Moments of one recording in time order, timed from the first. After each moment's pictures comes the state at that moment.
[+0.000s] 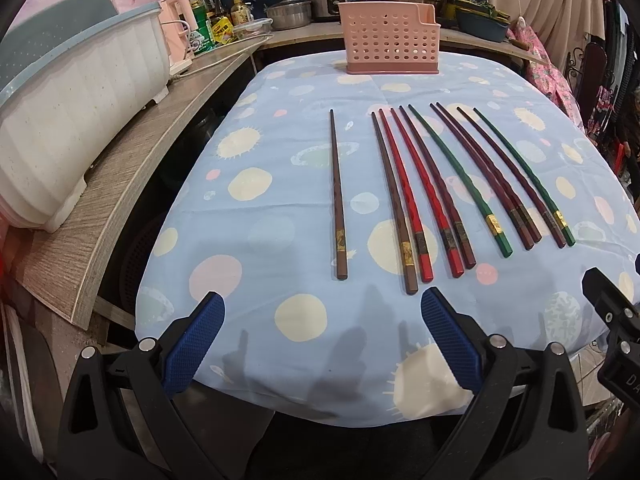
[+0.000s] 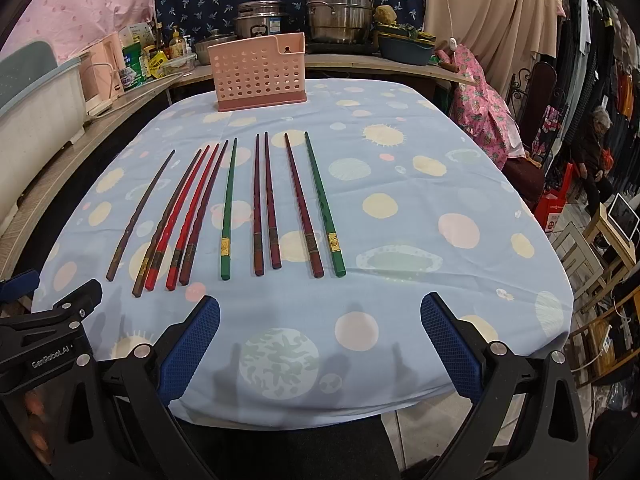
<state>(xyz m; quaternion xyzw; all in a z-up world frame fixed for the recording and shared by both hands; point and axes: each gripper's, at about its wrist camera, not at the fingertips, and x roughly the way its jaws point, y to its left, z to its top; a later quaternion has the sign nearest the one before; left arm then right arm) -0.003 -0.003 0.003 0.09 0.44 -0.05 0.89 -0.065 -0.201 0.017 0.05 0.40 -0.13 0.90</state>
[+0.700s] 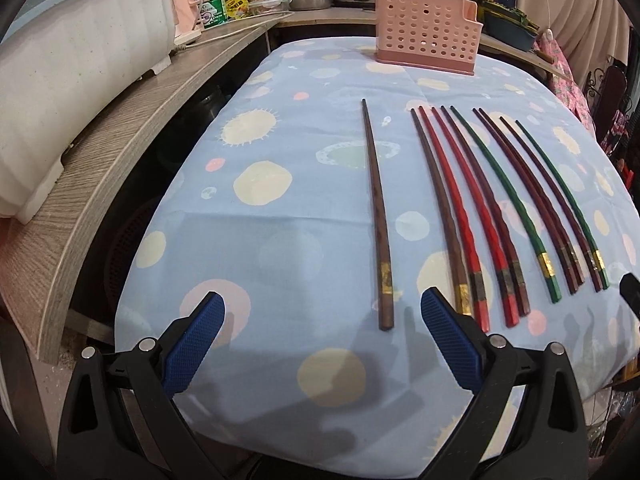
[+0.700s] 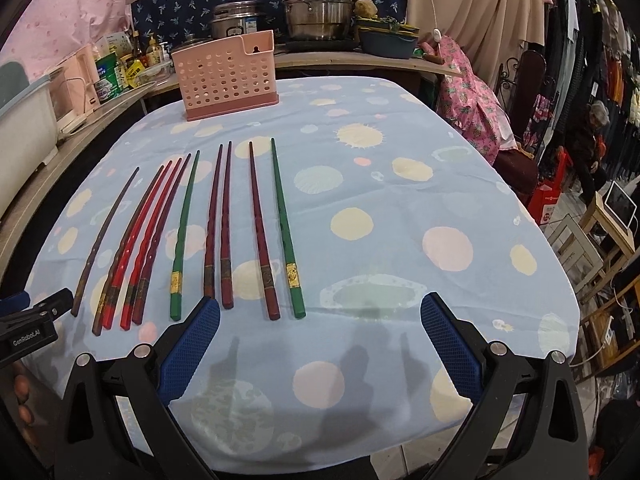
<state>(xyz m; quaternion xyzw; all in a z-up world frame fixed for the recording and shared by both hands) 0.051 0.019 -0.022 0.05 0.46 -0.04 0.89 -0.027 -0.248 0.000 0.08 0.40 -0.15 0.90</state>
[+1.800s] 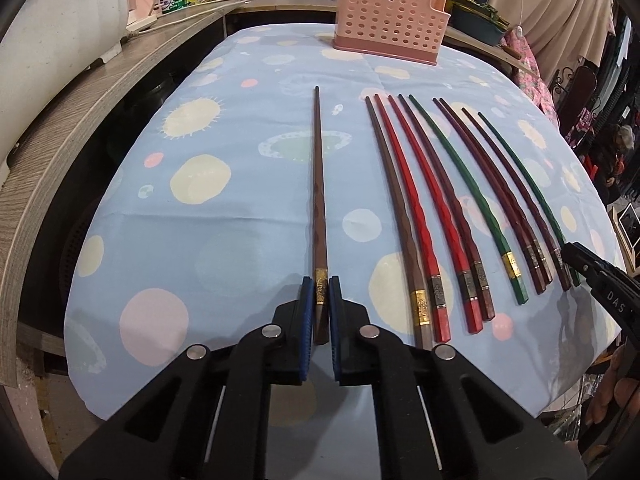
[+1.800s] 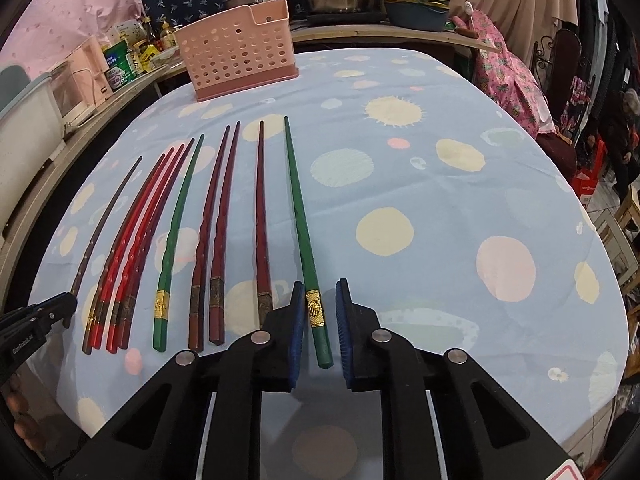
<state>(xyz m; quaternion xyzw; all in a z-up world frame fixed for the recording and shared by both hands) 0.063 0.007 -0.029 0.02 0.48 -0.12 0.87 0.012 -0.260 -0.026 0.09 0.44 -0.09 0.89</state>
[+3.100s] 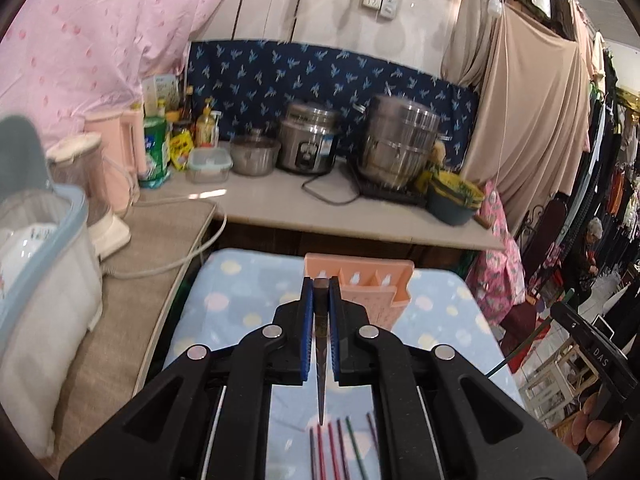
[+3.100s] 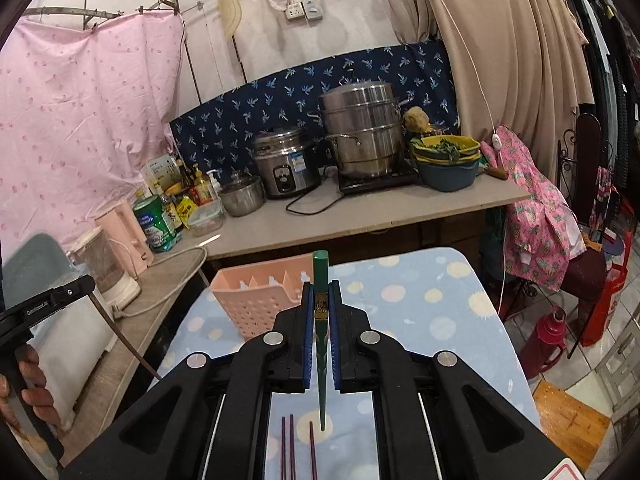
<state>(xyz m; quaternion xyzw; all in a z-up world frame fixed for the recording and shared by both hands) 0.231 -0.026 0.239 -0.06 0.27 -0.16 0.95 0.160 -0.331 0.217 0.13 0.23 -0.04 0.96</state>
